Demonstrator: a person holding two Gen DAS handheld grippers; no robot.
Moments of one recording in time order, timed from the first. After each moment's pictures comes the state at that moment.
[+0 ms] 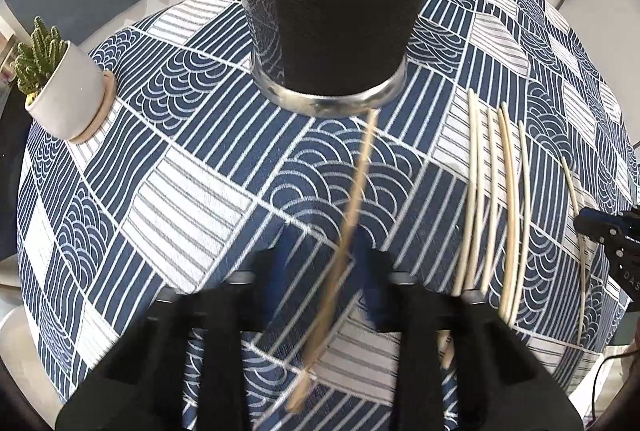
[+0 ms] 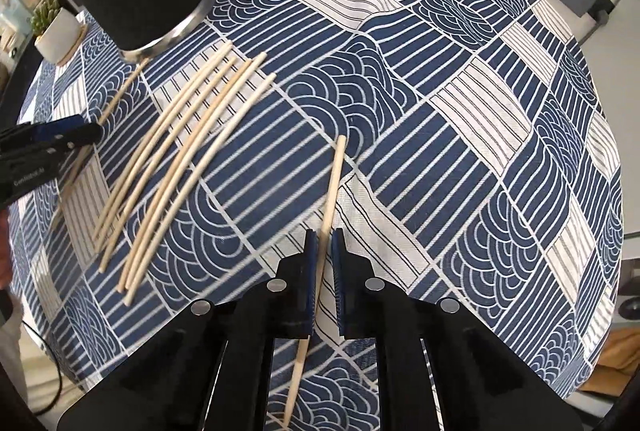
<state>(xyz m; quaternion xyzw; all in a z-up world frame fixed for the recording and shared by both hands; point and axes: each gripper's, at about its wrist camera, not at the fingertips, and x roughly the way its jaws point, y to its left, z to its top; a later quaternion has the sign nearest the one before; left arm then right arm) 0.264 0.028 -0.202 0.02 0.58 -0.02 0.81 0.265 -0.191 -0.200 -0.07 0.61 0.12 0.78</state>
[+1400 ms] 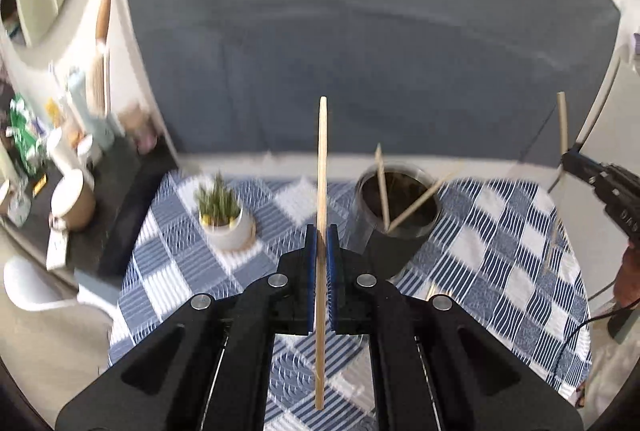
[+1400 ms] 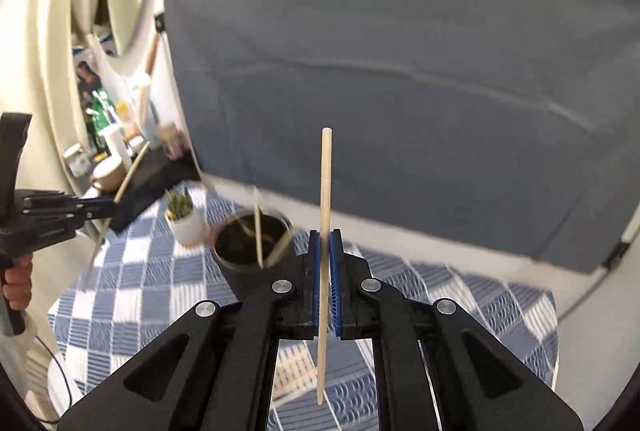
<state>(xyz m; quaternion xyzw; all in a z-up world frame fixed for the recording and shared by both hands) 0.229 0.066 0.039 -0.05 0.37 0.10 0.92 0.329 -0.171 0.059 -0.08 0.27 0.32 0.90</state>
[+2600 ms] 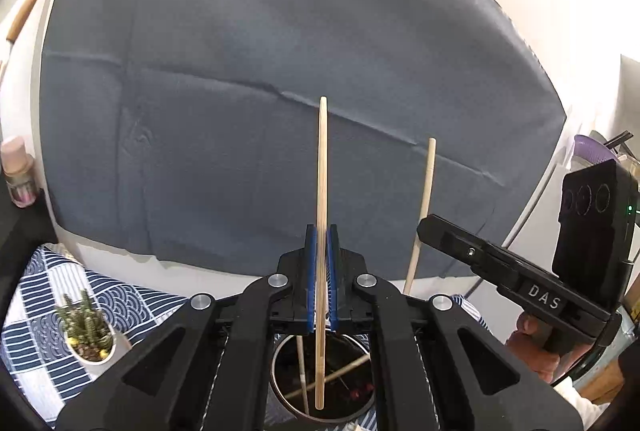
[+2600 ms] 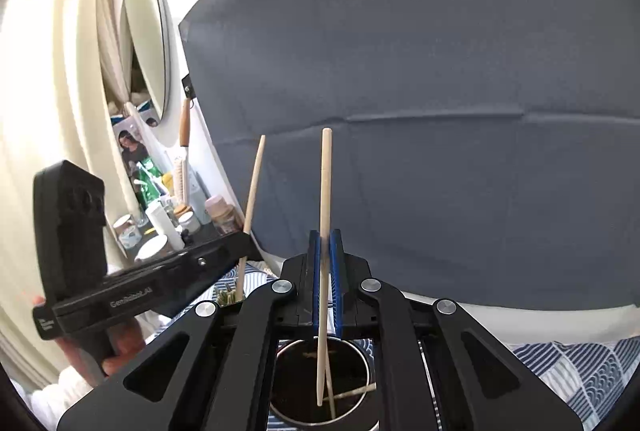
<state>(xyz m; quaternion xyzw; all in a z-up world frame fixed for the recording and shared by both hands) 0.335 0.100 0.010 -0.17 0.18 -0.05 0.97 0.420 -0.081 0.045 0.04 0.22 0.43 0.88</state>
